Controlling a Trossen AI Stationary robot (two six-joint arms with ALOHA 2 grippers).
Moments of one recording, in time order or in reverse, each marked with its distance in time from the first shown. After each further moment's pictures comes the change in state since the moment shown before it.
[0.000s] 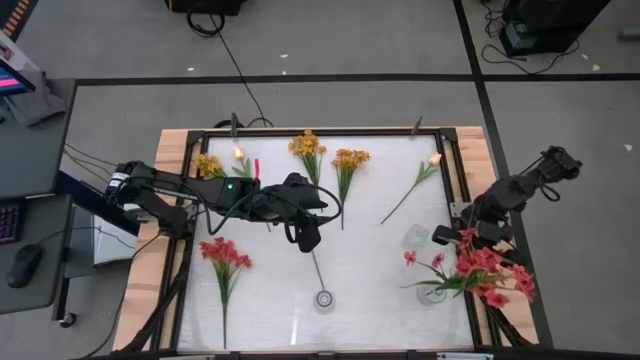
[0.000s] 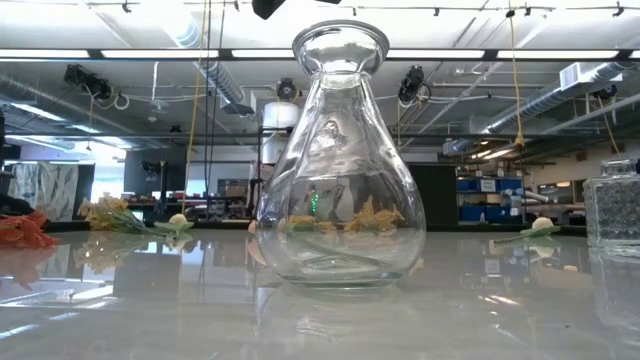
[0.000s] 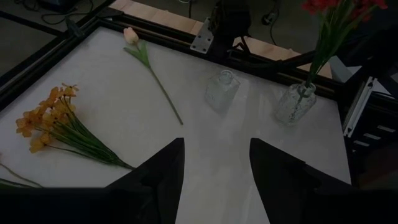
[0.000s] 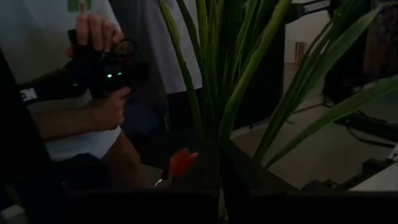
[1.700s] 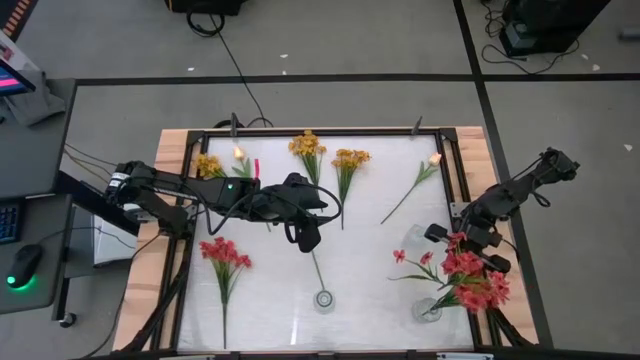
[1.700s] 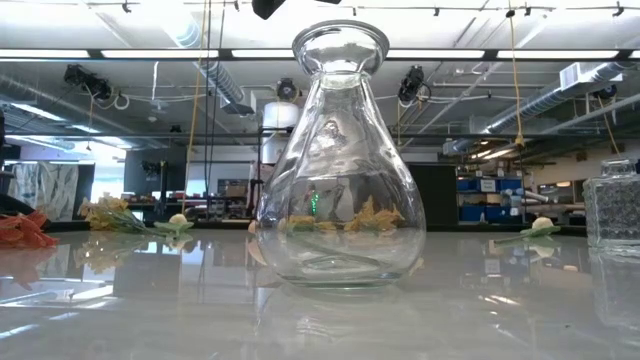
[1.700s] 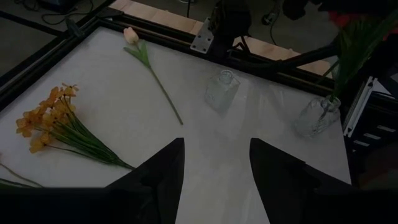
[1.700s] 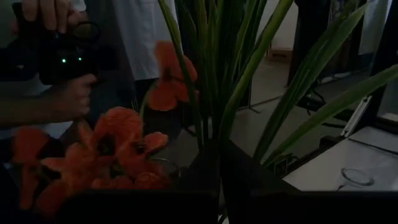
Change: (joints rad) left arm 0.000 0.000 0.000 0.000 0.000 0.000; right arm -0.003 -0.078 -0.141 0.012 0.131 -0.088
